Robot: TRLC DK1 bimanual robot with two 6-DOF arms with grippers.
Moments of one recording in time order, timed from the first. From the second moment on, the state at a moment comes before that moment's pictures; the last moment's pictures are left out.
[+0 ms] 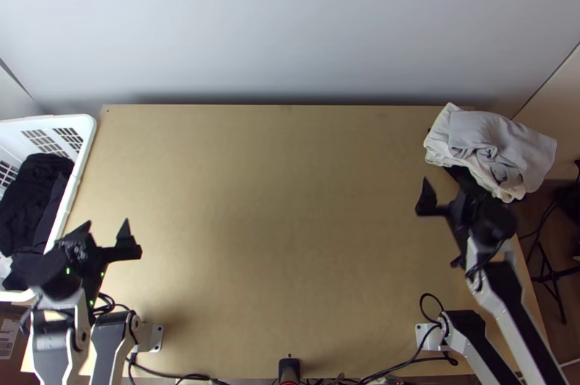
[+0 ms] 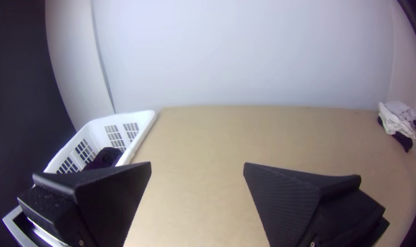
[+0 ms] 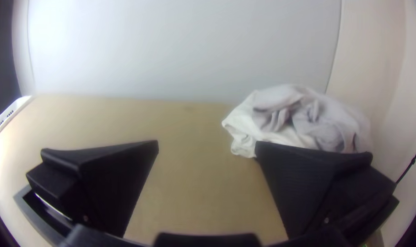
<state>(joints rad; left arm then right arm) 0.18 0.21 0.49 -0.59 -0.05 0.09 0.05 0.75 0.39 0.10 0.04 -0.03</state>
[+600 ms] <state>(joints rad) 0.29 0.01 0.27 -0.55 -0.08 0.09 0.09 0.12 0.11 -0.17 0.10 -0.02</state>
